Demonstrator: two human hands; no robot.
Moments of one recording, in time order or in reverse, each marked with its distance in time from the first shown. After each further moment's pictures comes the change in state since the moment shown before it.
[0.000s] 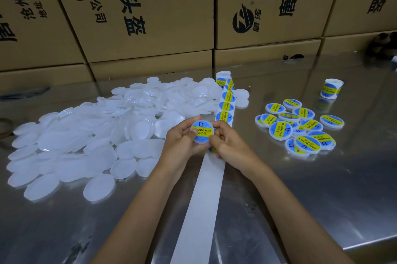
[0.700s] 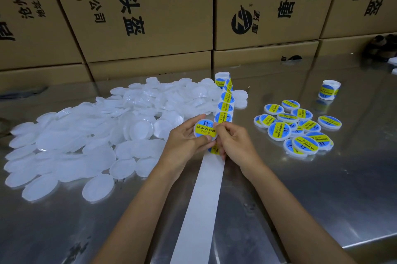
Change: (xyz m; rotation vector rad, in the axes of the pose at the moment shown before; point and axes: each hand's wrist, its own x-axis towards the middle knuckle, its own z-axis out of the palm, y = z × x) left_hand 0.000 -0.001 0.000 0.042 -0.129 0.036; right_hand 0.001 -0.001 -0.003 0.131 0.200 0.042
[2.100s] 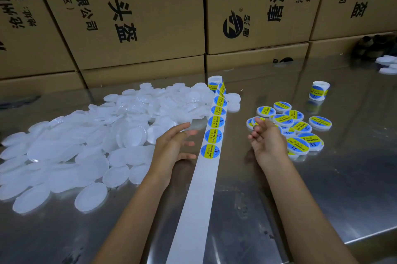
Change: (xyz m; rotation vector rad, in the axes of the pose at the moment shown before) left_hand 0.005 -0.003 -0.008 0.051 0.186 -0.039; right_hand 0.022 0.000 -0.067 0.786 0.541 0.306
